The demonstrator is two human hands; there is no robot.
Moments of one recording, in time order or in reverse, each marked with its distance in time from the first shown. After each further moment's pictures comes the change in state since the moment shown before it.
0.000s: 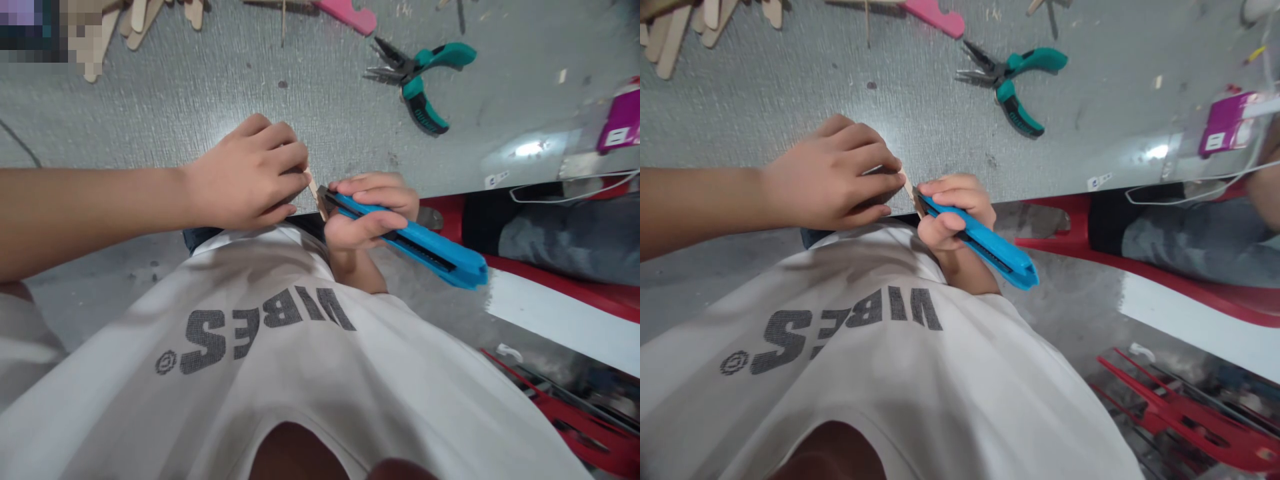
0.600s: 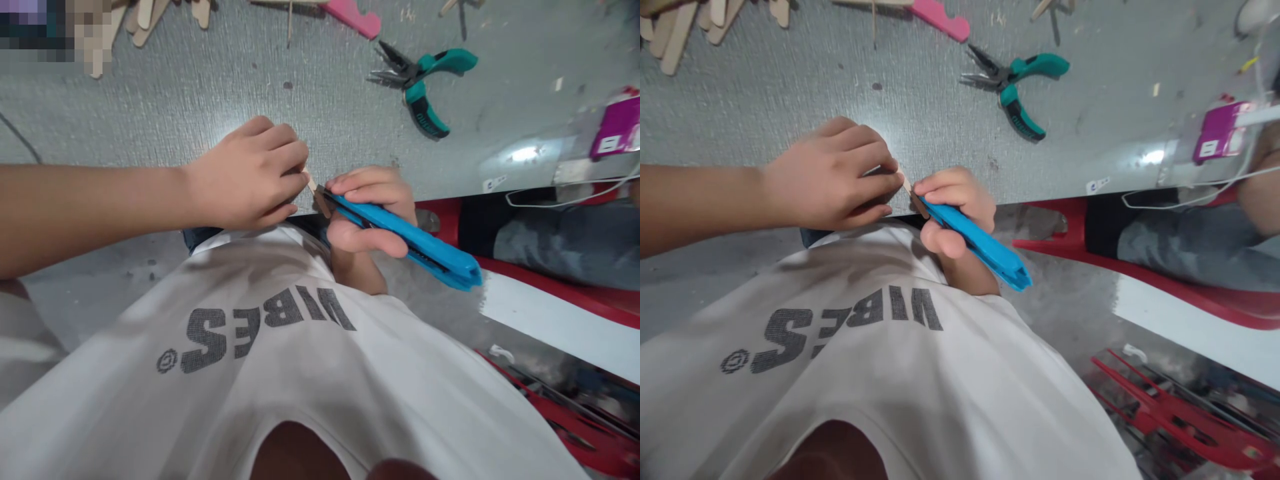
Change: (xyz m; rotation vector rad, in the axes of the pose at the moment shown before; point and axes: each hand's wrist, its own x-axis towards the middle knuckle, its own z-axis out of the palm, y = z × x) left_hand -0.002 -0.001 0.003 0.047 0.011 0.011; right_hand 0.030 0.008 0.040 0.387 0.166 -0.619
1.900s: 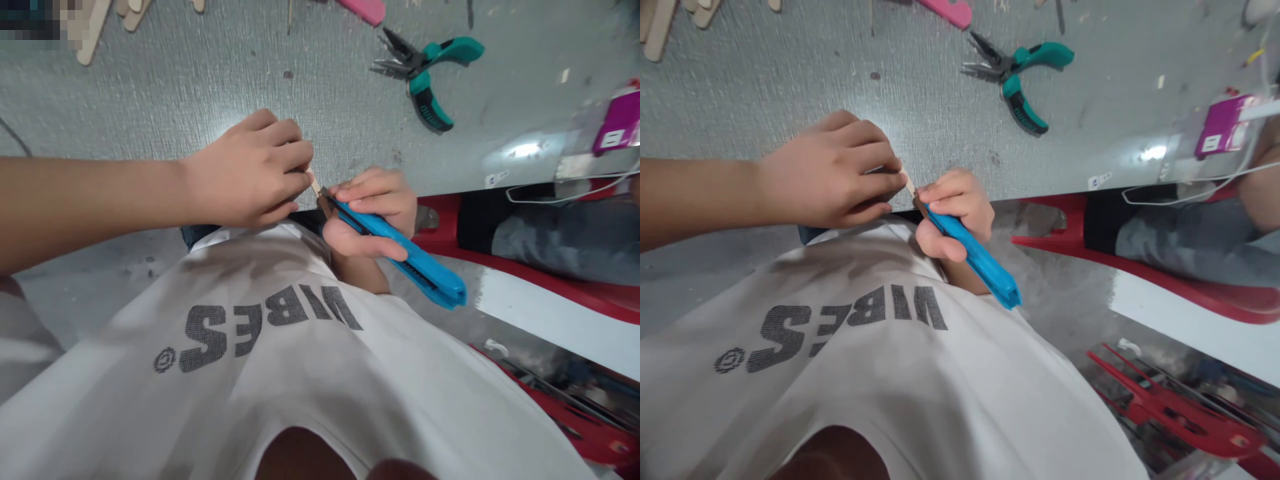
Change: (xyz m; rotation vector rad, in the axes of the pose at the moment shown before) left_hand 0.003 0.003 -0.002 -0.104 -0.020 -0.053; right_hand -0.014 -0.024 -0.031 -0.196 -0.113 0.231
